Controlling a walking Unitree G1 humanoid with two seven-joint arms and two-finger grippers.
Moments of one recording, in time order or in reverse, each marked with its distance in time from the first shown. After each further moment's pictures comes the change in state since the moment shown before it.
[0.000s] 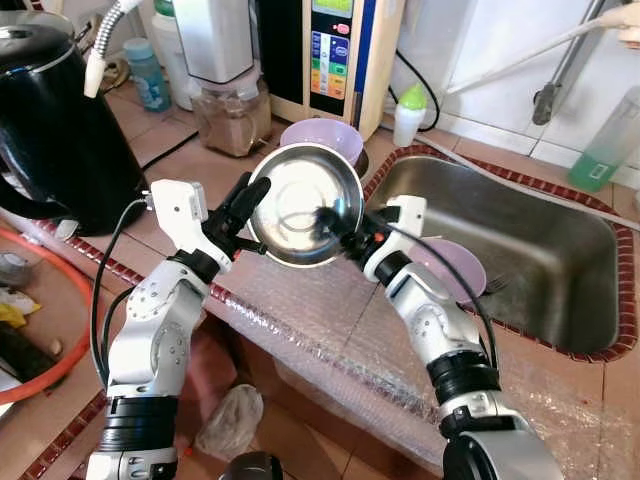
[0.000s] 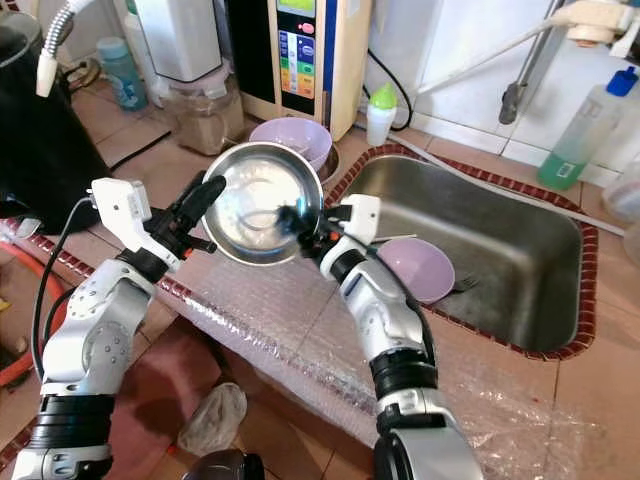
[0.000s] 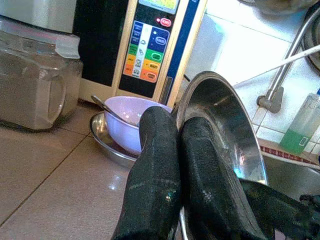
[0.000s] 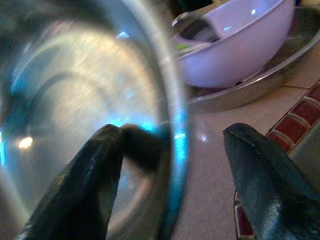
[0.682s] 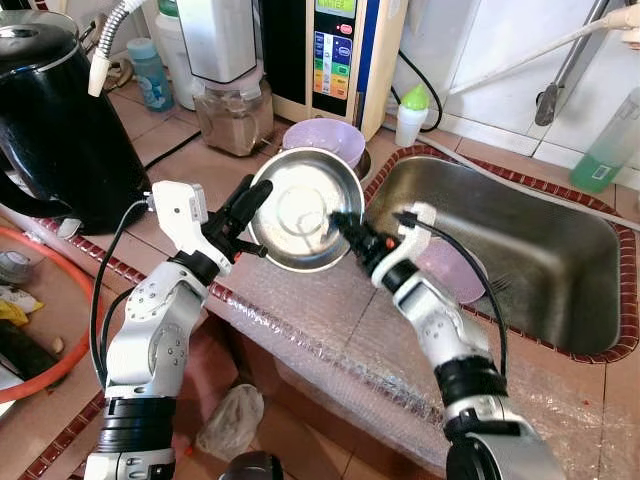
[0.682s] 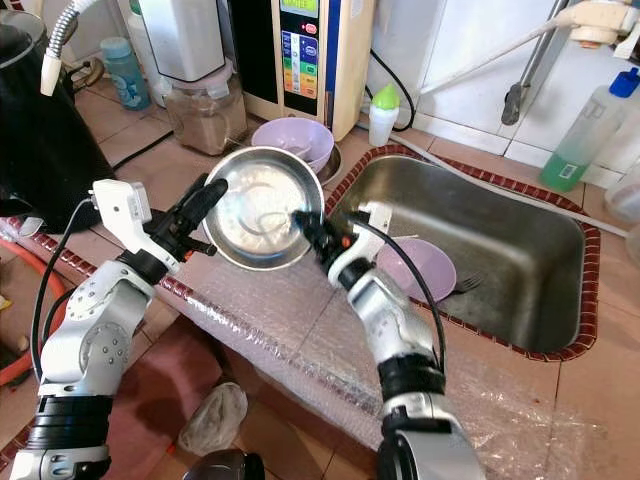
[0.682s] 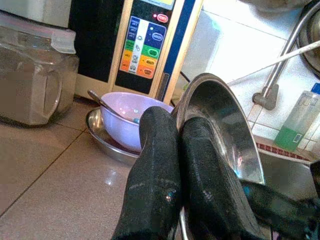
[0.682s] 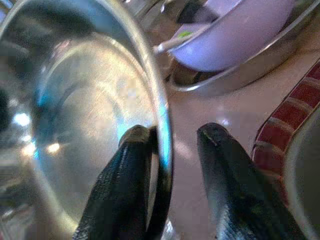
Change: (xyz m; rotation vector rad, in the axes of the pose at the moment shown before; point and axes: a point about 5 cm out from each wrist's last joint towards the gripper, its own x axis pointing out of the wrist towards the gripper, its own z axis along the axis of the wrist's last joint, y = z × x) left arm 0.000 0.000 -0.001 -0.012 0.016 -0.020; right arm -0.012 -0.005 -0.010 0.174 0.035 0.088
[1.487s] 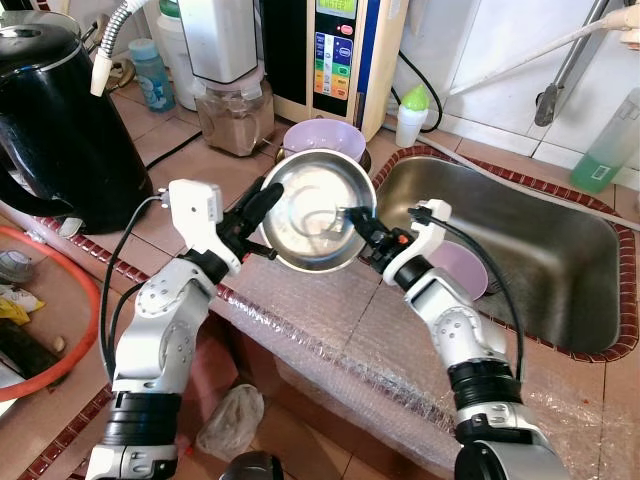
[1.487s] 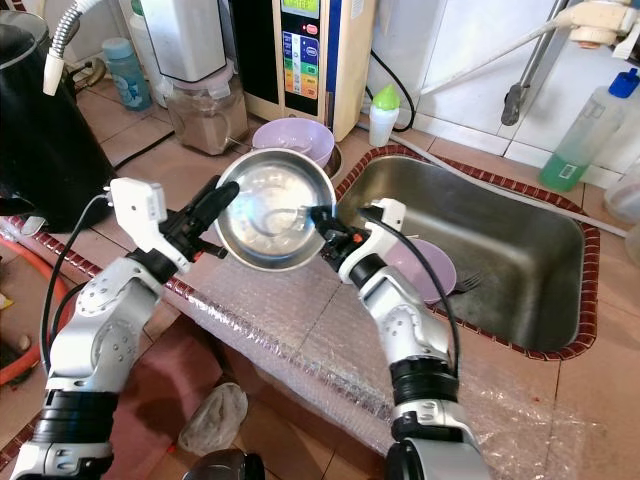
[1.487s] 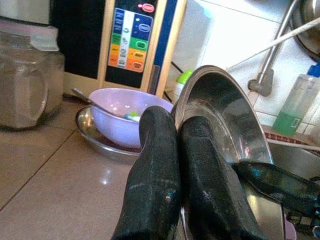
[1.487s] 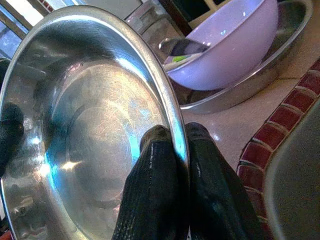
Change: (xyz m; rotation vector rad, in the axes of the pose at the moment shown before) left arm 0.009 -0.007 -0.004 0.065 0.038 -0.035; right arm -0.009 -0.003 0.020 -0.019 -0.052 -0.038
